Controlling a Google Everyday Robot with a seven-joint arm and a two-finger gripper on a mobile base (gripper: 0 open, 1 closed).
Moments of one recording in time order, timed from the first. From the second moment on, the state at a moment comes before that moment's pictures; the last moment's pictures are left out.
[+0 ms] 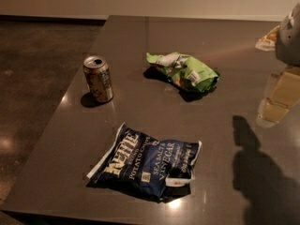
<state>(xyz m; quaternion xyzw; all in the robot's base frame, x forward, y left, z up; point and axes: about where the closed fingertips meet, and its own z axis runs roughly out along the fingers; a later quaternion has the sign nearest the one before) 0.438 -0.217 0.976 -0.60 0.78 -0.03 0.16</state>
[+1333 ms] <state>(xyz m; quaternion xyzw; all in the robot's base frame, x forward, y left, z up) 0.501 -0.191 0.959 -0.56 0.81 0.00 0.19</state>
